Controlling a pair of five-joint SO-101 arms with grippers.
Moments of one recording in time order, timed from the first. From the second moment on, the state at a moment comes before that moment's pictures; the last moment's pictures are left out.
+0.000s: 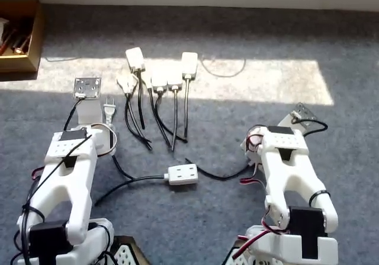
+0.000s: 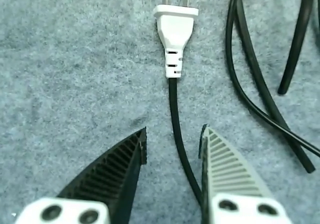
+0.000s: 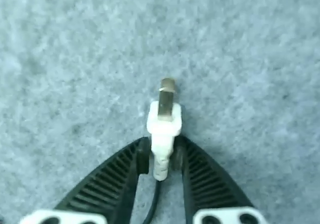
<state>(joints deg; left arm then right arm) -14.0 -19.8 56.3 36.4 -2.8 -4.0 -6.6 47.3 48.6 -39.7</state>
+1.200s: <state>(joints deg) -8.8 -20.0 56.0 36.4 -2.8 -8.4 -9.5 16.3 82.9 14.6</state>
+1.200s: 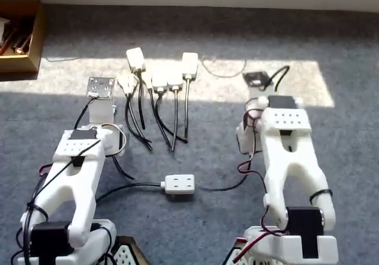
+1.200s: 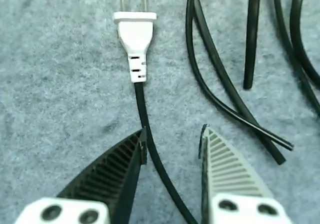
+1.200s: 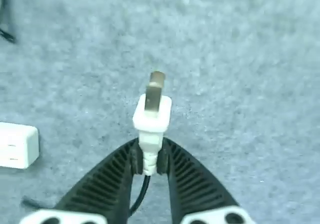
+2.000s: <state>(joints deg) -18.5 -20.0 28.0 57.5 -9.7 -45.0 3.8 -25.3 98.6 18.2</state>
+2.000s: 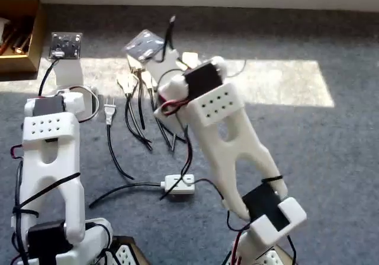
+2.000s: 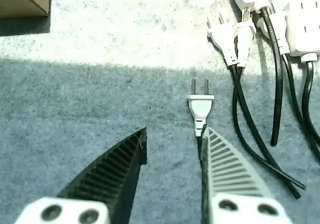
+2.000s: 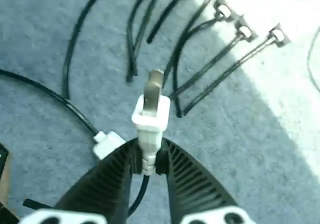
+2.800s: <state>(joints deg) -11.8 -79.4 56.9 71.3 -18.4 -48.2 -36.2 52.0 51.1 9.0</state>
